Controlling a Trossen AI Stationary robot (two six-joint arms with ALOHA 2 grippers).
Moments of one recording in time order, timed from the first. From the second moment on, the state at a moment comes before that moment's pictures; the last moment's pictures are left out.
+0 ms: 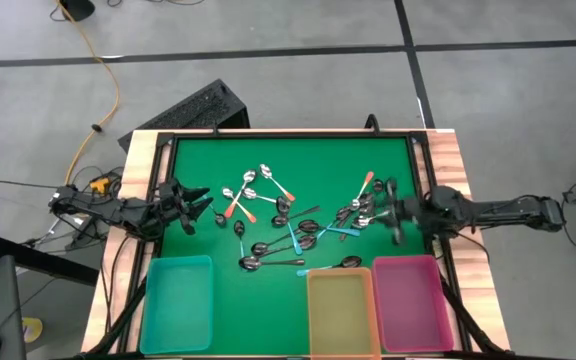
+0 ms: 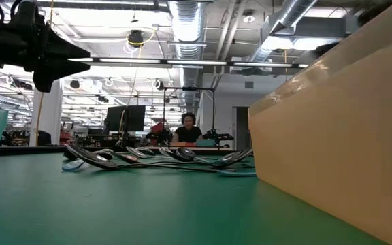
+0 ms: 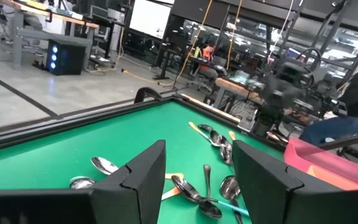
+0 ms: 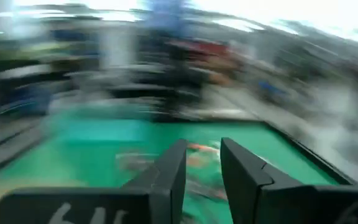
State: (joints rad) left arm -0.28 0.02 0.06 -0.04 -0.74 -0.34; right arm -0.05 0.29 0.01 0.39 0.03 0.00
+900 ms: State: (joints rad) left arm -0.28 0.02 0.12 0.17 -0.66 -0.36; right arm -0.06 0.29 0.01 0.41 0.19 0.52
